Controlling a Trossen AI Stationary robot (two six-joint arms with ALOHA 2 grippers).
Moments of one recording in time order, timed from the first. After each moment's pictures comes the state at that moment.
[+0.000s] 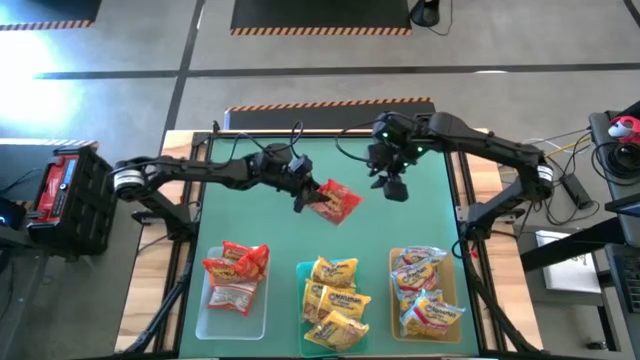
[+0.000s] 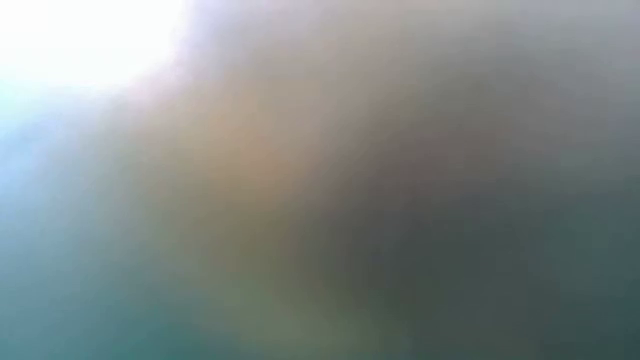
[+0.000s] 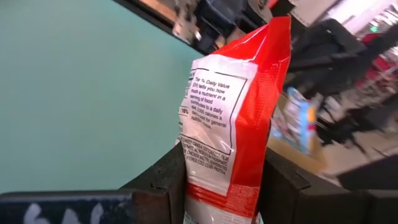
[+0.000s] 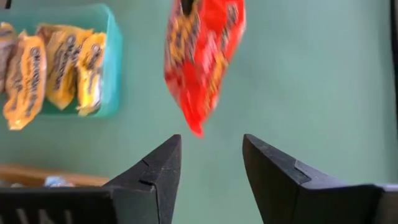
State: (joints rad) left arm 0.30 1.55 0.89 0.27 0.46 -0.41; right arm -0.33 1.49 1.58 -1.14 -0.31 -0.34
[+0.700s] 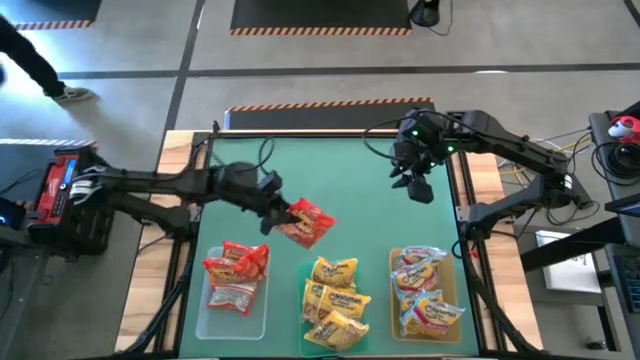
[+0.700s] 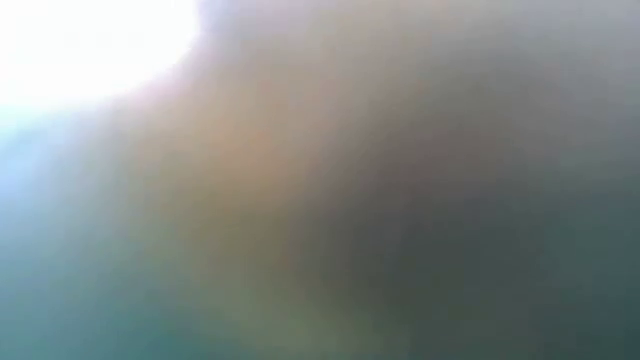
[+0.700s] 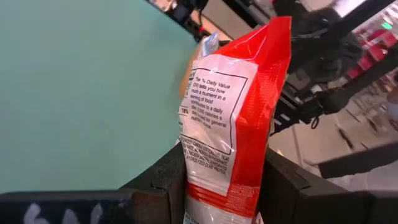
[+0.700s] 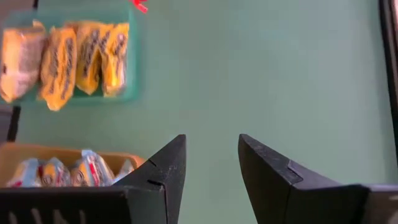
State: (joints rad) left arm 0.08 1.16 0.88 -0.16 0.28 -0.58; right arm -0.33 1.34 1.58 -1.30 -0.31 -0.30
